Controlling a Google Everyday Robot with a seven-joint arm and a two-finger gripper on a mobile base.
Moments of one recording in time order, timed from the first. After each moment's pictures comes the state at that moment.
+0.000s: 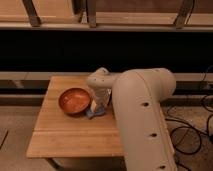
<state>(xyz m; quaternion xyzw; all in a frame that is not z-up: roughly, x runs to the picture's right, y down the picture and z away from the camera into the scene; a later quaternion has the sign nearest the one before) -0.031 0.114 0.939 -0.28 0.19 0.48 0.81</state>
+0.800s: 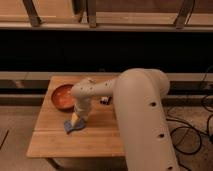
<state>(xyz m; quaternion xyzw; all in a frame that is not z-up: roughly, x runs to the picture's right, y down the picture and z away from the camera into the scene) -0.127 0.206 0.864 -0.40 0.15 0.44 0.79</state>
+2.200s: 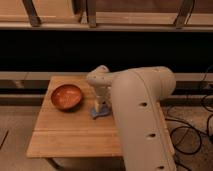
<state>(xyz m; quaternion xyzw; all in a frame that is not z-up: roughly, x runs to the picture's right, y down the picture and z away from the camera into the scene) -0.013 0.115 0.922 -0.29 0.24 0.46 0.80</state>
